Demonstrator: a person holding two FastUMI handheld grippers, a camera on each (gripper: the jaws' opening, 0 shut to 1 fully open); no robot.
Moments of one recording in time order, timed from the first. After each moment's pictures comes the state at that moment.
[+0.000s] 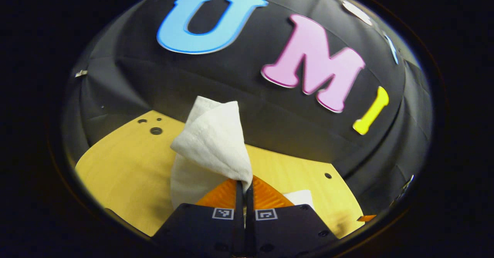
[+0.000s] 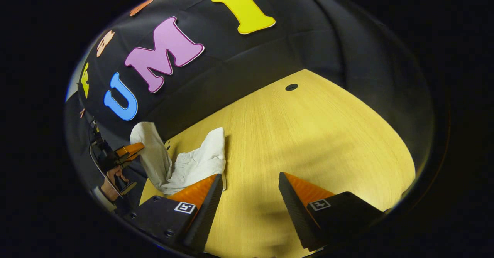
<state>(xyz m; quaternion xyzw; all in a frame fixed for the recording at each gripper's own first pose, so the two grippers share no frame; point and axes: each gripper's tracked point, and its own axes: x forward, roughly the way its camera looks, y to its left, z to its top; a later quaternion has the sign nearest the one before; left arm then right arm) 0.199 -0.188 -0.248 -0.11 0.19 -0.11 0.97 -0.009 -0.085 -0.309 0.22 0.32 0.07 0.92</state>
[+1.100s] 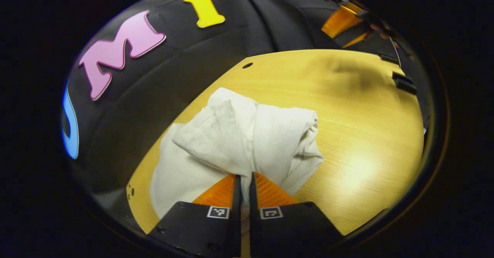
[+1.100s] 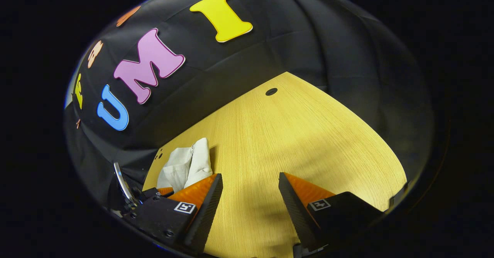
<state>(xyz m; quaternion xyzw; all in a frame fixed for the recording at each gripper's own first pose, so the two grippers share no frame) 0.111 -0.290 -0.449 0.43 0.22 -0.31 0.82 -0.012 -0.127 -0.316 0.24 0.32 0.04 0.92</state>
